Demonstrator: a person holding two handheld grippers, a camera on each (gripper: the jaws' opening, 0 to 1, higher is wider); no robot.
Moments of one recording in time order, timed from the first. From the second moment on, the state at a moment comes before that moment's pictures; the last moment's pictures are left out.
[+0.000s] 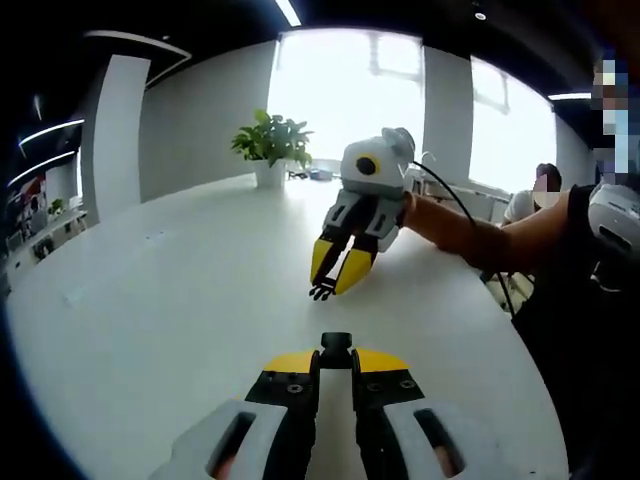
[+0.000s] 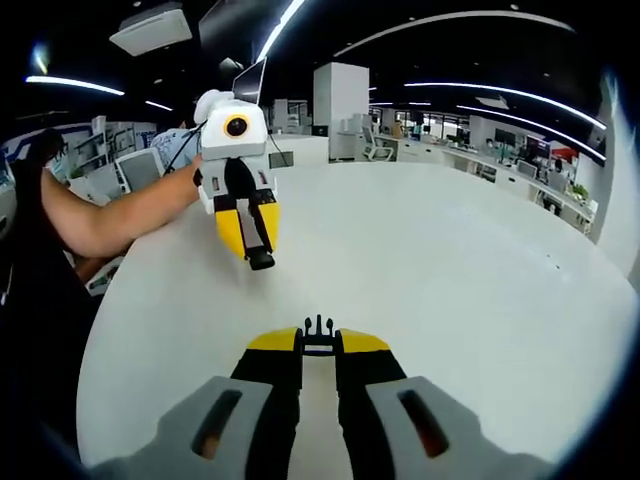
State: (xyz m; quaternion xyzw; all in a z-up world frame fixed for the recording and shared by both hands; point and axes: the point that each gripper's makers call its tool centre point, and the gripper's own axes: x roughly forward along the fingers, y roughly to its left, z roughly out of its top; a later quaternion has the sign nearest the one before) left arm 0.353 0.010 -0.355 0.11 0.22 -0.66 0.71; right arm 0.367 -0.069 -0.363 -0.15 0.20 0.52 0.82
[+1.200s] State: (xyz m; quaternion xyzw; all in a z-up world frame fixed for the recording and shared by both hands) left arm 0.345 0.008 -0.362 0.13 0.23 -0.67 0.69; right arm 0.359 -0.067 -0.370 -0.16 0.21 0.54 0.80
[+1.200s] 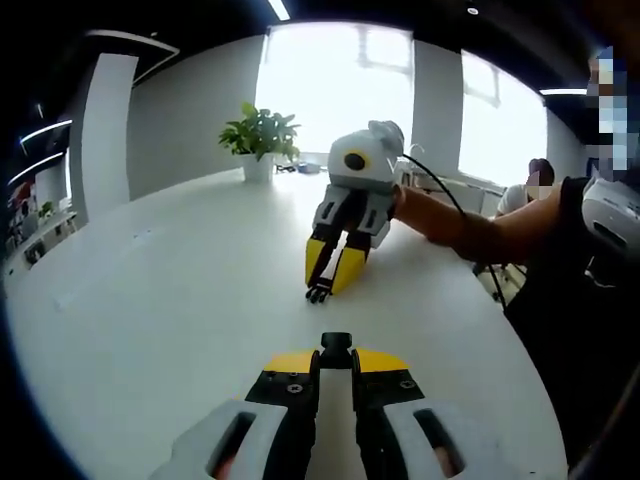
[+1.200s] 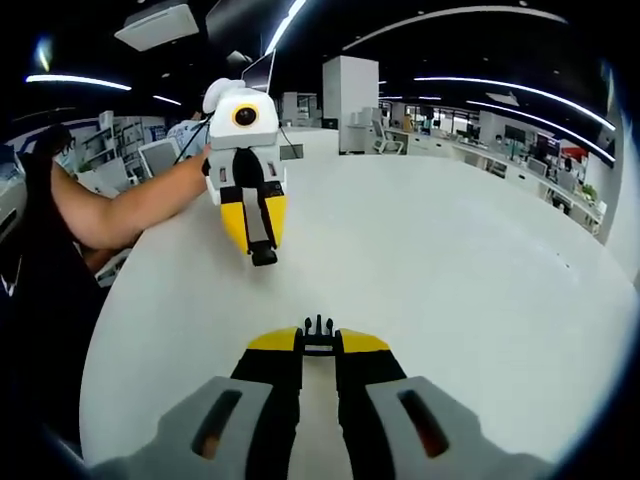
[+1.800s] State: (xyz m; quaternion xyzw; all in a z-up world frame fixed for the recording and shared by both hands) left arm 0.346 0.008 -0.364 0.14 0.23 -0.67 0.69; right arm 0.357 -0.065 -0.371 -0.16 0.22 0.54 0.79
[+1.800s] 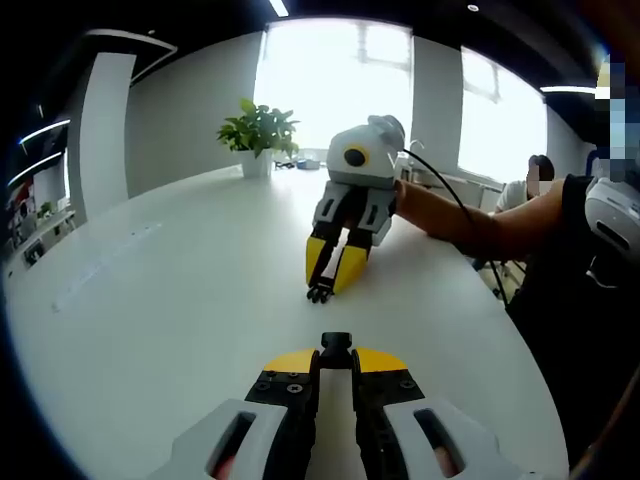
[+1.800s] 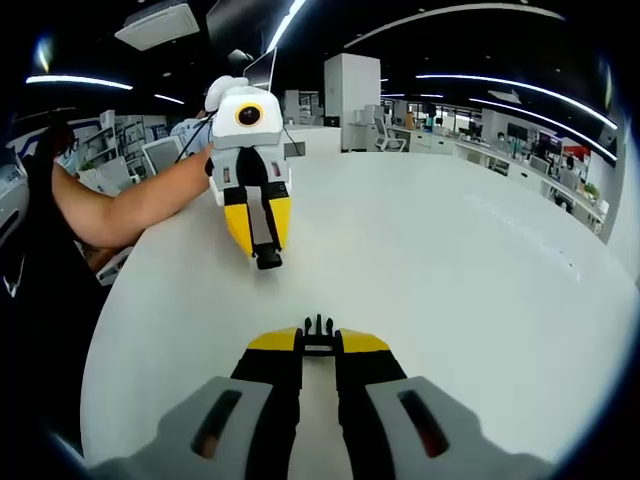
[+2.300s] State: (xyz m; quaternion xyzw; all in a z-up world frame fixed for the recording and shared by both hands) left arm 0.346 0.008 -0.366 0.14 0.23 -0.67 0.69; right arm 0.351 -0.062 -0.369 -0.17 0.21 0.55 0.79
